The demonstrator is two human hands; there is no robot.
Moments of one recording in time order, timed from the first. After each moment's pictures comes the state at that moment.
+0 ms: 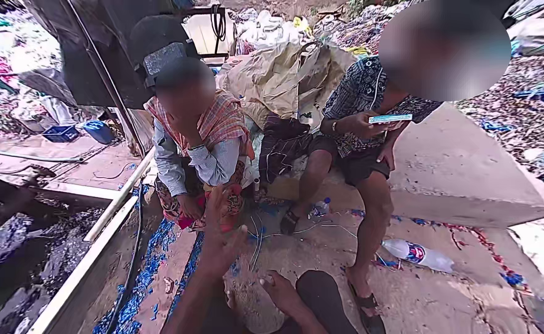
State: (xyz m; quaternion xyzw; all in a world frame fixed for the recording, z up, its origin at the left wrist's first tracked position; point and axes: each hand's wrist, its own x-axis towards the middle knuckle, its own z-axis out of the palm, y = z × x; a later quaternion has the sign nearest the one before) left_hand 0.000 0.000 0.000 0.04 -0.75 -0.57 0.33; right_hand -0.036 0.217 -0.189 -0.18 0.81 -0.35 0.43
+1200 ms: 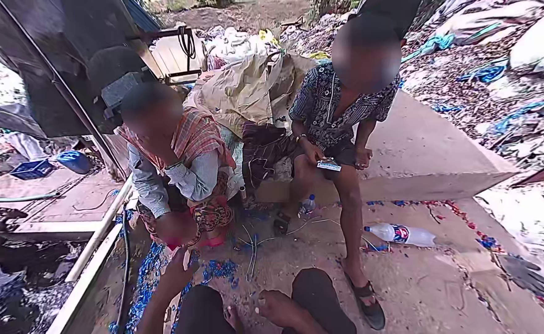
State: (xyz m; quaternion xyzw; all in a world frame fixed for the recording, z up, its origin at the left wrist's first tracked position) left_hand 0.051 -0.103 -0.106 0.30 -0.89 -0.35 -0.09; right_hand -0.033 0.225 -0.193 -0.29 0.78 -0.23 0.50
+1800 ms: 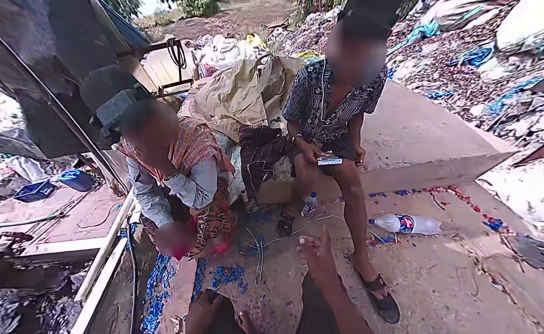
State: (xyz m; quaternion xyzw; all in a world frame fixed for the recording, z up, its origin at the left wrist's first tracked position) left_hand 0.092 -0.069 -0.218 0.37 -0.87 -0.24 -0.23; right_hand -0.088 0.251 -0.103 0.04 0.72 -0.69 0.06
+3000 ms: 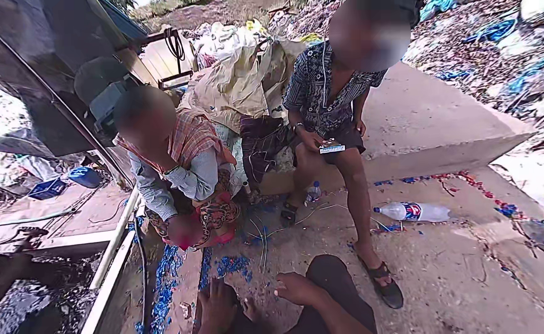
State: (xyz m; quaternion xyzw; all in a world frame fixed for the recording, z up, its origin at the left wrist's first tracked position) left_hand 0.089 -0.004 -0.170 0.18 -0.91 -0.01 -0.36; right_hand -0.053 0.236 -0.185 -0.30 0.80 -0.22 0.48
